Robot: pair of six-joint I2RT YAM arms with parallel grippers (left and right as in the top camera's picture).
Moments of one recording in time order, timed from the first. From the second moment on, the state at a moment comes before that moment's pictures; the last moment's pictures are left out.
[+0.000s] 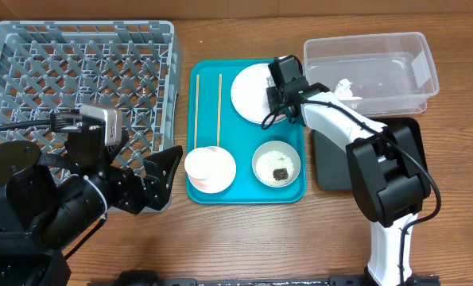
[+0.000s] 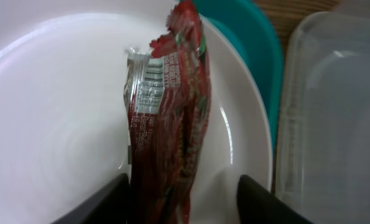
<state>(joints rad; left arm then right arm) -0.01 0.96 1.66 -1.26 0.49 -0.09 0.42 2.14 1.48 -0.36 0.20 0.18</state>
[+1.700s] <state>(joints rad) -0.01 0.96 1.66 -1.26 0.49 -0.09 0.19 1.81 1.59 -0.93 -0.11 0.34</state>
